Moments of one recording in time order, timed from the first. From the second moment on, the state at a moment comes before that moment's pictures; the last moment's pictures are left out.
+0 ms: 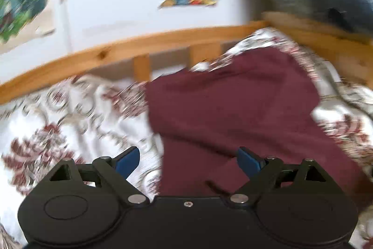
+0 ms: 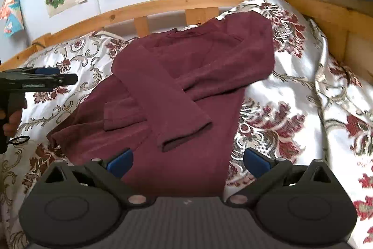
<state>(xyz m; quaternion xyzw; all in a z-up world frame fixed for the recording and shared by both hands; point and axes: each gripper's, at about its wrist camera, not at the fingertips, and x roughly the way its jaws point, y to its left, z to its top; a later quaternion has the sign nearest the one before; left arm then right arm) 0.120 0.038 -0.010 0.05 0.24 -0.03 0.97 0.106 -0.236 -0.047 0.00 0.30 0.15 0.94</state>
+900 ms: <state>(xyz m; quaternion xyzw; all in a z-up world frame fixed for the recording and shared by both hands) 0.293 0.133 -0.073 -0.22 0.28 -0.04 0.93 0.438 -0.018 0.032 -0.03 0.33 0.30 0.89</state>
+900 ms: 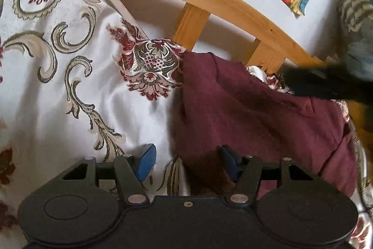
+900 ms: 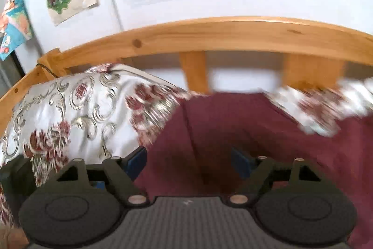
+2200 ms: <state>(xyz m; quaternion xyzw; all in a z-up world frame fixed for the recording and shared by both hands) 0.291 0.144 -0.067 -0.21 0.31 0.05 0.93 0.307 -0.086 0.044 -0.17 0.28 0.19 0.92</state>
